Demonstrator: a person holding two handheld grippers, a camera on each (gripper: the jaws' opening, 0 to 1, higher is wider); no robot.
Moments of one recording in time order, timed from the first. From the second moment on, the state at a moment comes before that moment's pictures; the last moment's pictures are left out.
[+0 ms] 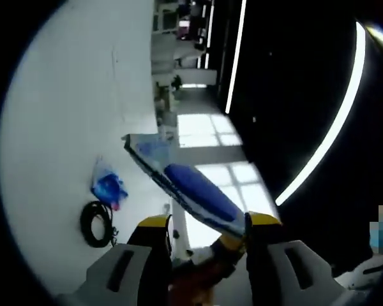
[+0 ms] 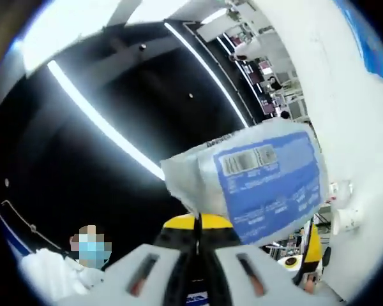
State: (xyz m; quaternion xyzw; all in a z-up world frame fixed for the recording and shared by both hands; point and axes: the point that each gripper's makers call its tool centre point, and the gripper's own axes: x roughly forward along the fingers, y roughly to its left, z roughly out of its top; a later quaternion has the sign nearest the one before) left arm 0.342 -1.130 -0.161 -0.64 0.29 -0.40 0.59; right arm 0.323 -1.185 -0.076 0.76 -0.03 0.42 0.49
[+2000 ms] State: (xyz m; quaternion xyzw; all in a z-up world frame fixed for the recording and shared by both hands) left arm 0.380 -1.040 -0.145 -0.40 0.23 -0.43 0.77; right arm 0.311 -1.143 -0.145 0.59 0.21 0.38 0.68
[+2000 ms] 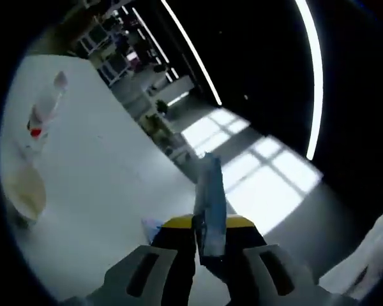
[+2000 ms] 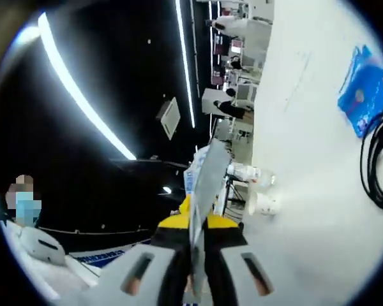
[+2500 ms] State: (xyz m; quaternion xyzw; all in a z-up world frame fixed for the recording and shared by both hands) left arm 0.393 -1.030 -0.159 -0.35 0.21 -0.36 0.84; right arm 0.332 -1.145 -0.151 0.53 0.19 0.30 0.77
